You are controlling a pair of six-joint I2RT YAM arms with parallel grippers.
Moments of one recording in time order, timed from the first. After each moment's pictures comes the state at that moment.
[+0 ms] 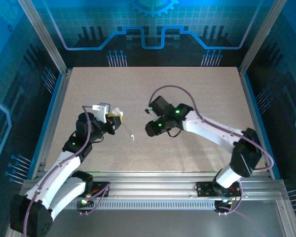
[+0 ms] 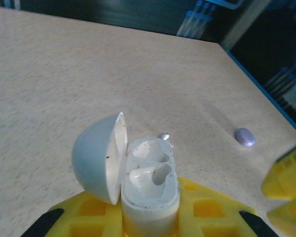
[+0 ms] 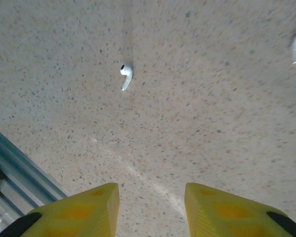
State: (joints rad) left arm -0.24 0.81 0.51 -0.07 0.29 -0.34; right arm 0.85 1.63 1.35 -0.83 -0.09 0.39
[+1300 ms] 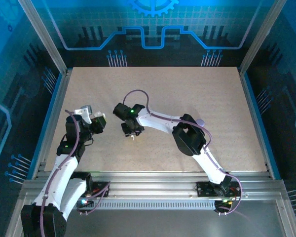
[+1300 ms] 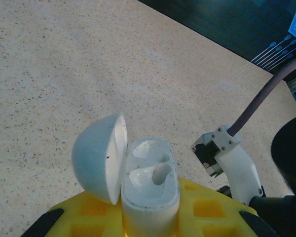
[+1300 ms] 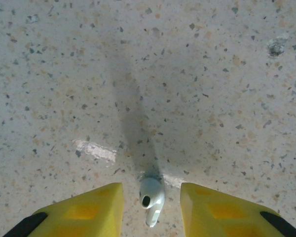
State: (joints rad) left arm 0.02 0.77 0.46 -0.17 0.29 -0.46; right arm 0.96 2.32 1.94 -0.96 0.06 0.64
